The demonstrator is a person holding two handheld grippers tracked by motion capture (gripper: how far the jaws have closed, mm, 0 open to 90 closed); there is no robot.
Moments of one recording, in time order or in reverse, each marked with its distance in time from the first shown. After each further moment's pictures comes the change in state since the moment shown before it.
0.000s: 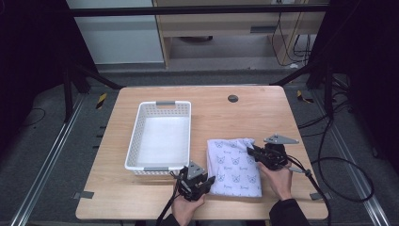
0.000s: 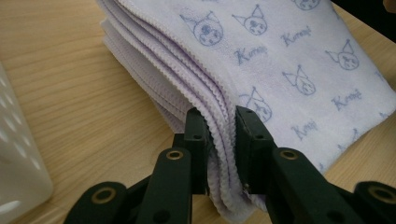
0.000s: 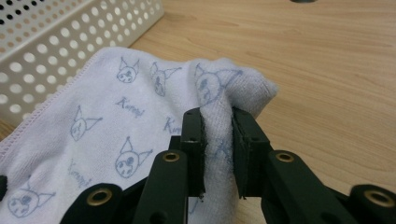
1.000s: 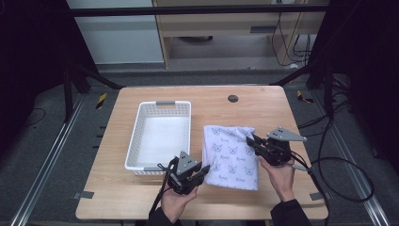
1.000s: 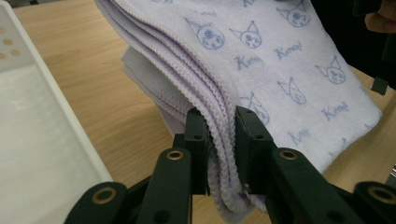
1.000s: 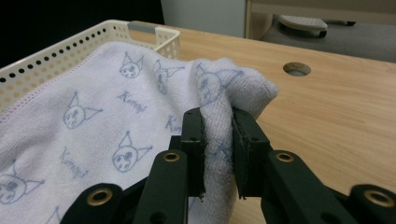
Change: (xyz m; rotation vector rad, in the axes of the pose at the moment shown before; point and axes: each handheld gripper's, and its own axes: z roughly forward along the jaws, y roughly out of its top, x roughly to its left) left arm 0.000 0.043 -0.052 -0.096 0.024 0.109; right arm 0.025 0.036 -0.033 -0.160 -0.003 -0.076
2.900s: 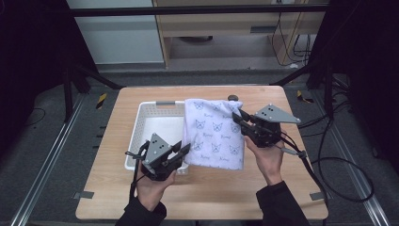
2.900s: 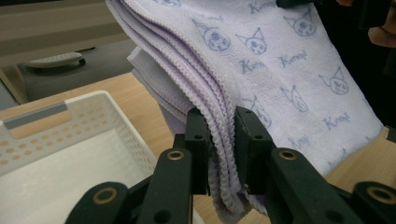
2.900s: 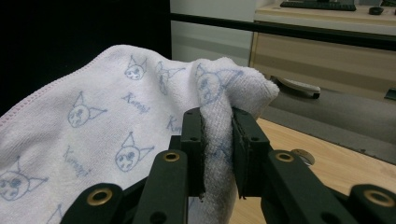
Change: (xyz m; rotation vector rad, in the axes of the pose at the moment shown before) left arm 0.032 0.044 -0.064 -0.174 0.088 0.053; right arm 0.048 0.083 -0.005 -0.176 0.003 -0.110
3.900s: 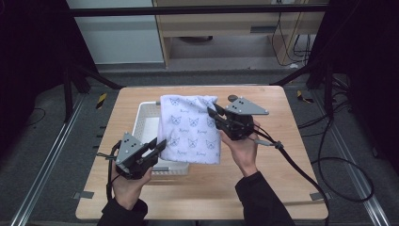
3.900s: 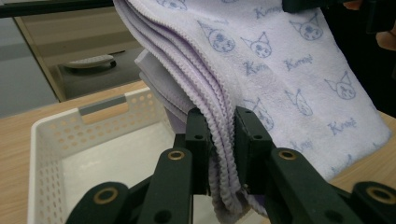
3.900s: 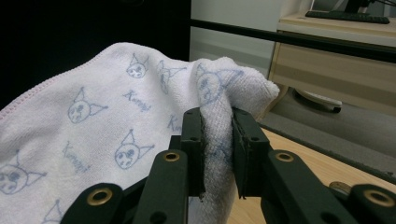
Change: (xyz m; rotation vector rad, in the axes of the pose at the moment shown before) left arm 0.042 -0.009 -0.035 -0.022 0.096 -0.024; right arm 0.040 0.018 0.048 -0.011 0.064 -0.040
